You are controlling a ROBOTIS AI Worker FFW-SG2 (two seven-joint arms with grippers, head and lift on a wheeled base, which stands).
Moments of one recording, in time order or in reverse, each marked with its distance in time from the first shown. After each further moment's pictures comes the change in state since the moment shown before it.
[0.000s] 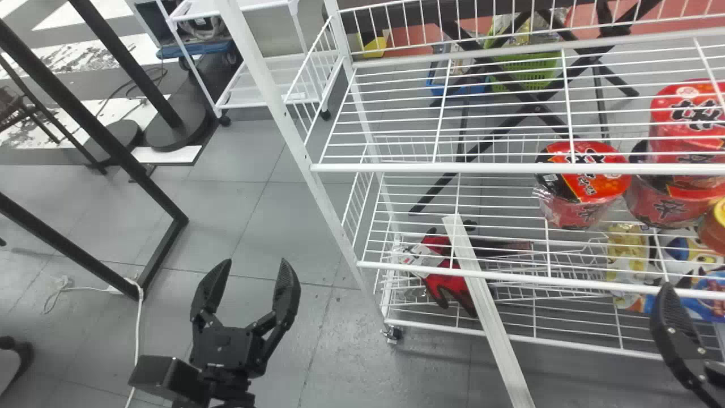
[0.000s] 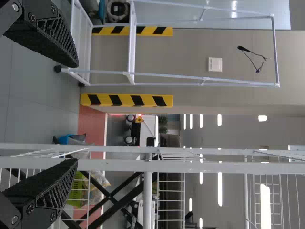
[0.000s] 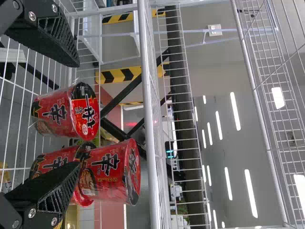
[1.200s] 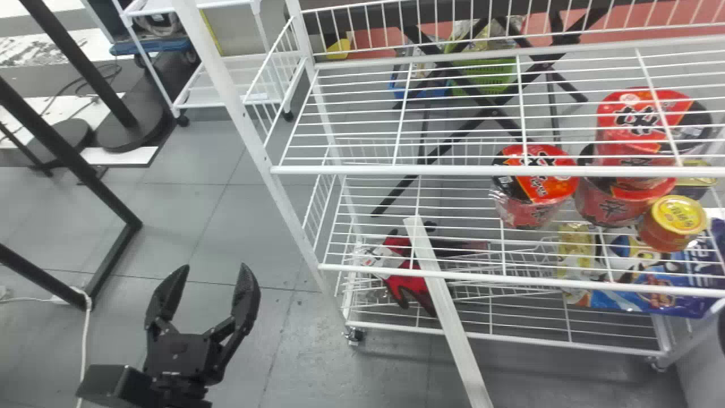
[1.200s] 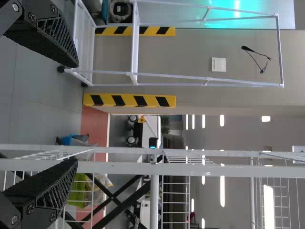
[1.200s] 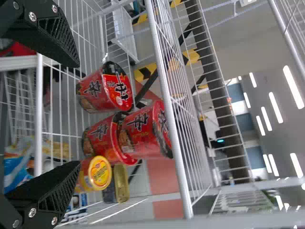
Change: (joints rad) left arm -0.031 0.008 -0.001 0.046 0.003 0.000 -0.006; right arm 0.143 0.000 -0.395 -0.428 -0.327 0.738 0.216
